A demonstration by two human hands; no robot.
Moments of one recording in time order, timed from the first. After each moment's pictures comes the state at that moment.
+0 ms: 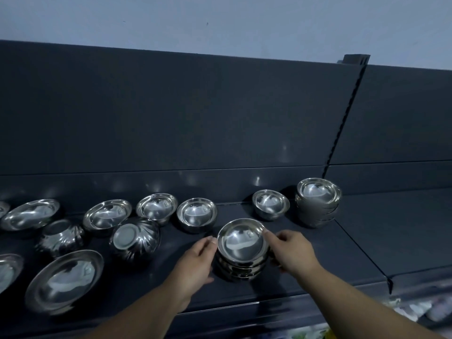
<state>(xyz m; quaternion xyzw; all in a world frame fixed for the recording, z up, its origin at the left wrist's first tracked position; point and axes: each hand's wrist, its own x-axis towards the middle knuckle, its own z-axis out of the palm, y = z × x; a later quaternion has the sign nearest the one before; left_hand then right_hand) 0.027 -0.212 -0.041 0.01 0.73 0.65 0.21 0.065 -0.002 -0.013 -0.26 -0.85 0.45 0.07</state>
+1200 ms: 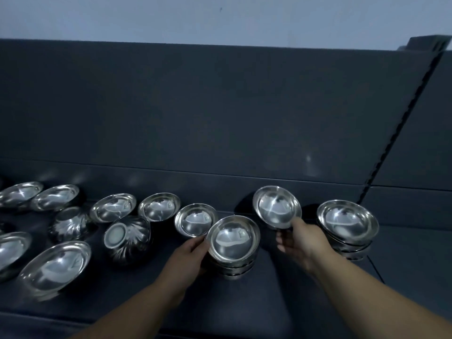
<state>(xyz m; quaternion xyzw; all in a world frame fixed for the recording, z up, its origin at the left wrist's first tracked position) -0.009 -0.164 -0.045 -0.10 0.71 0.69 0.10 -0.042 0.080 -0.014 -0.29 -0.65 0.70 -0.03</state>
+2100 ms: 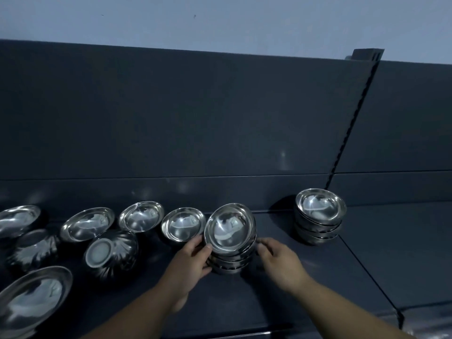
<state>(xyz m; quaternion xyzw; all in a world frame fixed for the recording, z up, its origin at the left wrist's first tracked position) -0.020 -0.138 -0.055 0.01 0.68 0.71 0.19 0.018 0.069 -0.049 -0.17 -0.88 0.44 0.00</state>
